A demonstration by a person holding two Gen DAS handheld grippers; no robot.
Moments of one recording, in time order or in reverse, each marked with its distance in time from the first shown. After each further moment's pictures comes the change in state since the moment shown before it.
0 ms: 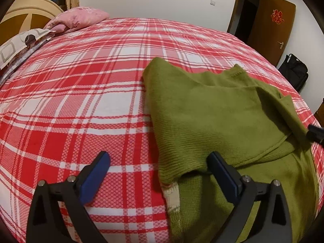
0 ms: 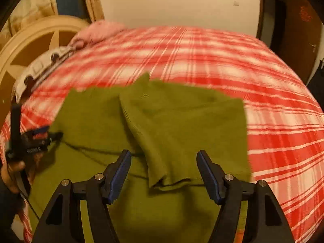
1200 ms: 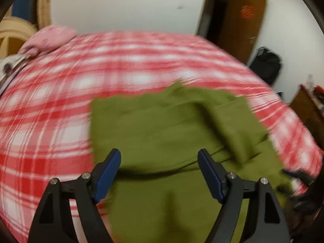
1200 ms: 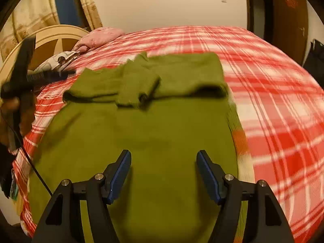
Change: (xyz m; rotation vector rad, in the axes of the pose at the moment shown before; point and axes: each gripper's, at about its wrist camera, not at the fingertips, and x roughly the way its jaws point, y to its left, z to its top) left arm -0.057 -0.060 0.020 0.108 -0.015 -0.117; right arm -0.065 -0.006 -0.110 0.035 -0.089 0.031
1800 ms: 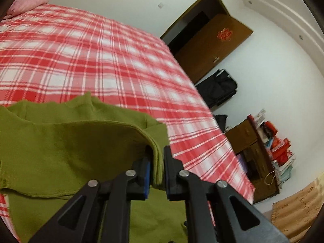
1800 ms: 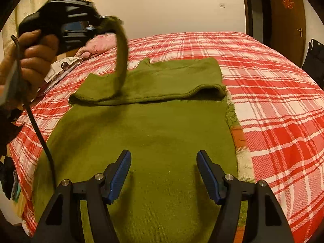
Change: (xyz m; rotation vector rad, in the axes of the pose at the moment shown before) left arm 0.012 -0.102 0.070 -0.214 0.054 -0.485; right arm -0.012 -0.007 -0.029 0.049 -0.043 0.007
